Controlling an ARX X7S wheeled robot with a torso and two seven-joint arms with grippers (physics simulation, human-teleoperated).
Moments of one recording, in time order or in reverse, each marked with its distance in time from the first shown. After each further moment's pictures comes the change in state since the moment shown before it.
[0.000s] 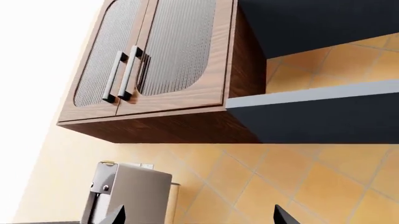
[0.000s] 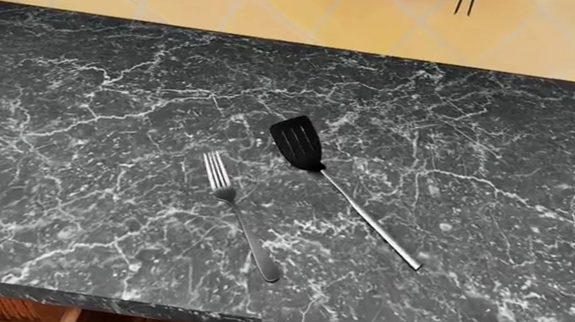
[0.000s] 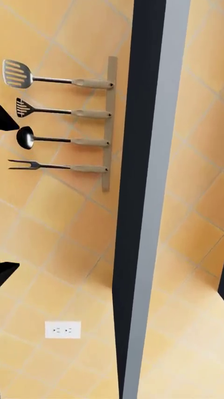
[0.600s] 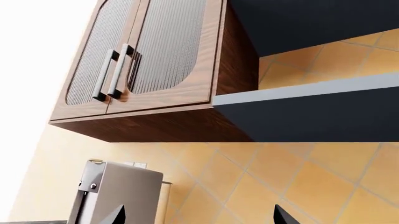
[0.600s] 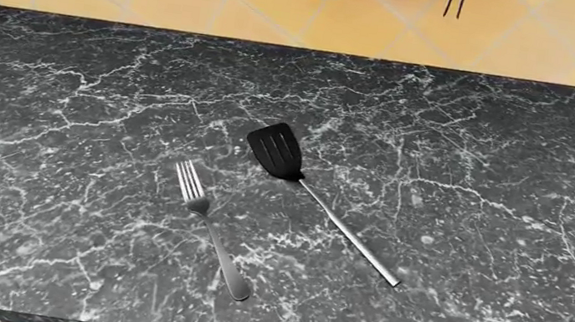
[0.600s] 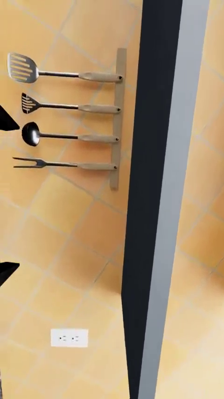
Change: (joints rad) left arm 0.000 -0.006 0.006 0.000 0.004 0.001 -0.007; right arm -0.022 0.006 -0.003 0.007 0.013 -0.019 -0.017
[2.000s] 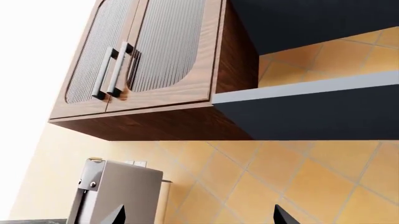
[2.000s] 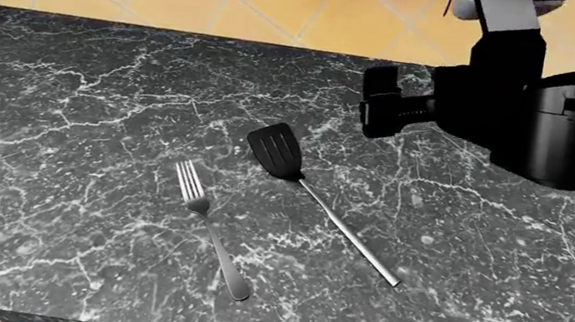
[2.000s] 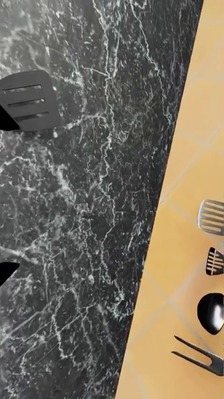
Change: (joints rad) left arm 0.000 -0.012 0.010 0.000 0.006 -0.006 -0.014; right arm 0.063 -0.350 -0.390 0.723 -0.121 0.204 -0.631
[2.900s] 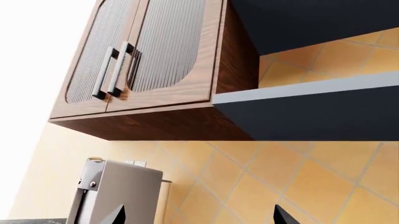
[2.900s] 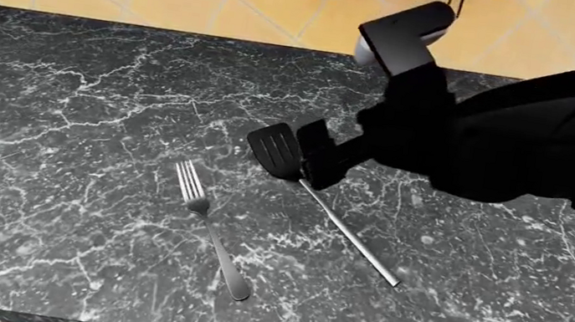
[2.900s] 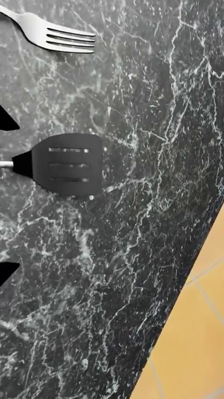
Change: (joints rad) left arm 0.000 -0.001 -0.006 0.000 -0.009 0.000 0.001; right arm 0.015 -0.097 -0.167 -0.012 -0.143 0.054 -0.270
